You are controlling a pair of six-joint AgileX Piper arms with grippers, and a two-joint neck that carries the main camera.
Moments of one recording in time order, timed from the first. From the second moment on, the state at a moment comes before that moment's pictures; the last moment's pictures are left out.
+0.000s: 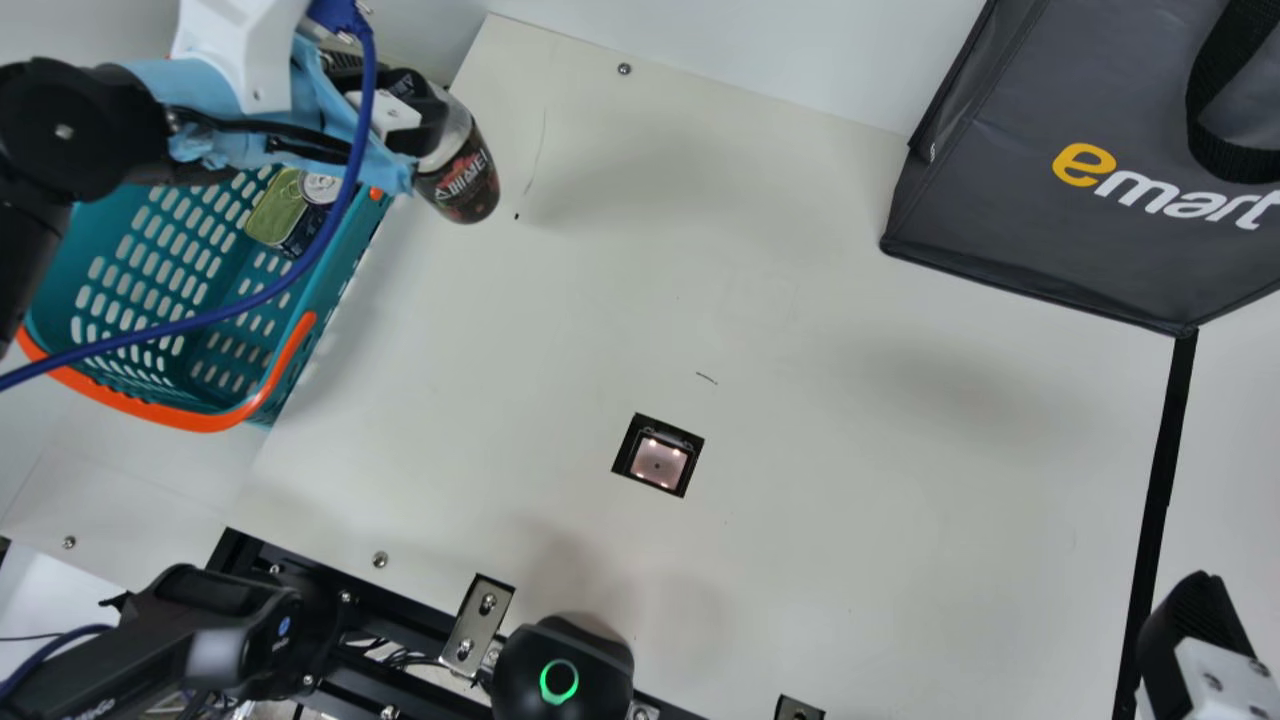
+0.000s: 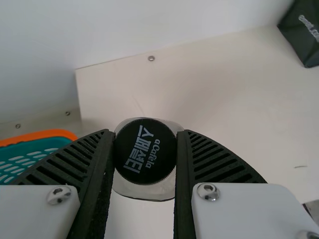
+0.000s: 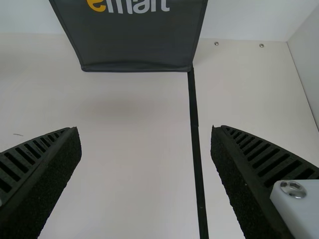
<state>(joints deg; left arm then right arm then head) 5.1 73.5 -67.7 -23.2 47.2 32.6 0.6 42.6 -69.8 -0.8 69.6 -2.3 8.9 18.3</state>
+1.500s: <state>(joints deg) -4.8 78.0 -63.0 -41.5 53.9 64.6 0.6 42.6 -69.8 -0.8 69.6 -2.3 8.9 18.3</state>
